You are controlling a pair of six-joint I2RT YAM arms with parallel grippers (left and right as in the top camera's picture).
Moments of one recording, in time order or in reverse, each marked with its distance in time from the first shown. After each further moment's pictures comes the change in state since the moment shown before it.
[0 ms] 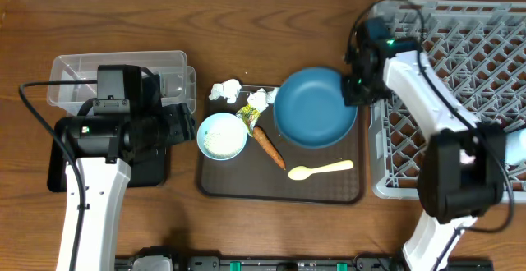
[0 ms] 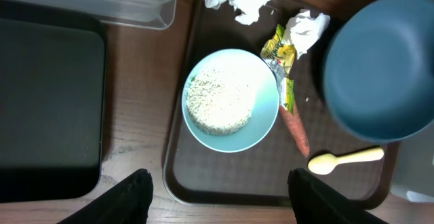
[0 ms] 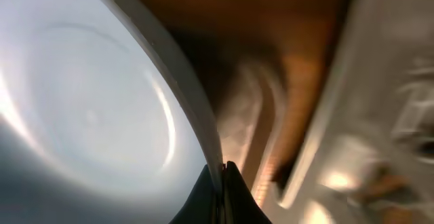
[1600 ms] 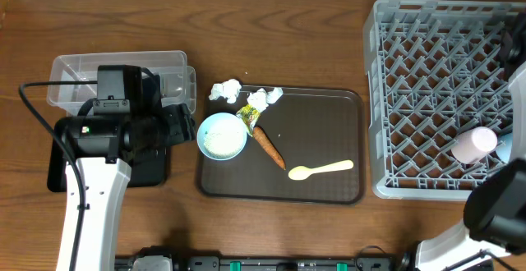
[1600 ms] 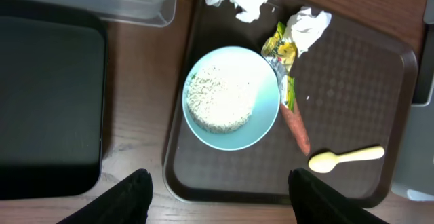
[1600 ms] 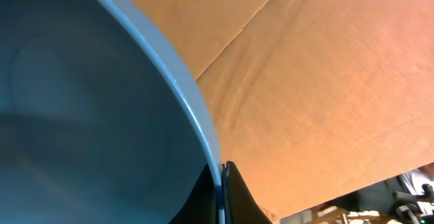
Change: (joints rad) left arm 0.000 0.000 0.000 -0.010 0.000 0.000; right arm -0.553 -0.129 0.054 0.648 1.212 -0.184
